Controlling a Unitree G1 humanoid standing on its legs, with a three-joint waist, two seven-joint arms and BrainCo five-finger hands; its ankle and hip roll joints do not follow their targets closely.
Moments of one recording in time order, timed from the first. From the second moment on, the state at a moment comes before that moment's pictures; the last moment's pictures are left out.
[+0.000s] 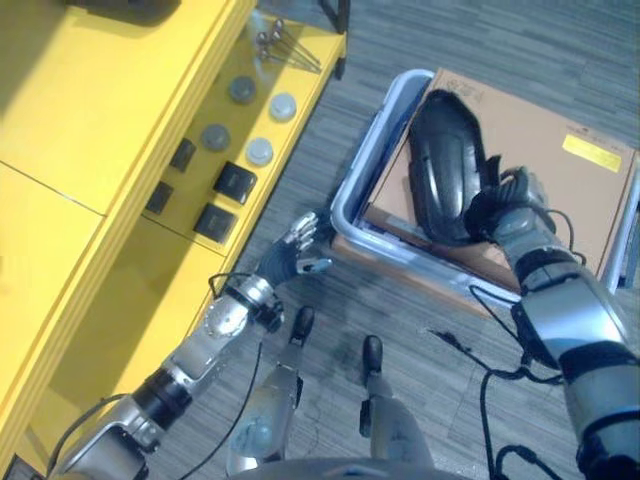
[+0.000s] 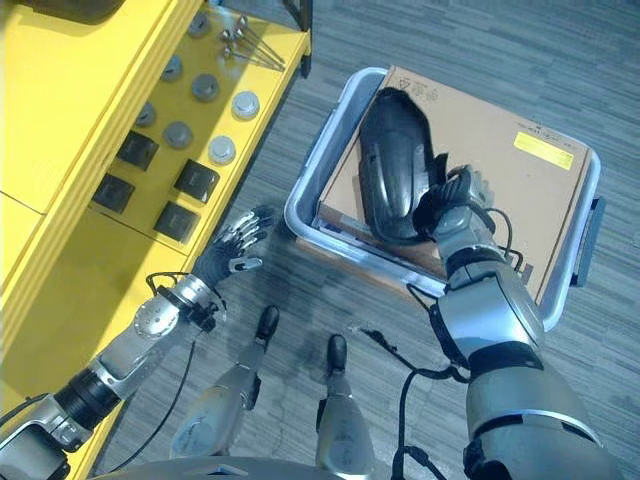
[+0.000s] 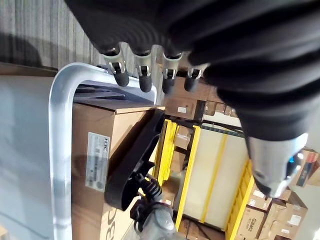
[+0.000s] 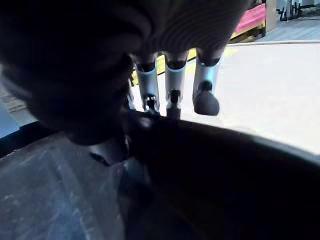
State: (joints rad) left arm -0.29 0.46 -0.57 0.02 -0.48 -0.24 -0.03; right arm -0.96 -0.64 0.41 1.21 -0.14 -0.01 -0.36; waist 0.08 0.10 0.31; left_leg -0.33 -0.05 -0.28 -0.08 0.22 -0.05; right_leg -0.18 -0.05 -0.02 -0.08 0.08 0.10
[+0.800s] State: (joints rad) left arm -0.09 0.35 -0.37 0.13 -0.39 -0.10 -0.02; right arm -0.08 -0.74 -0.02 0.10 -0.59 -0.04 -0.34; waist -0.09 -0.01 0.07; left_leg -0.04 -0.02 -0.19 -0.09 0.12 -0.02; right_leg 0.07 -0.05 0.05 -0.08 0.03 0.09
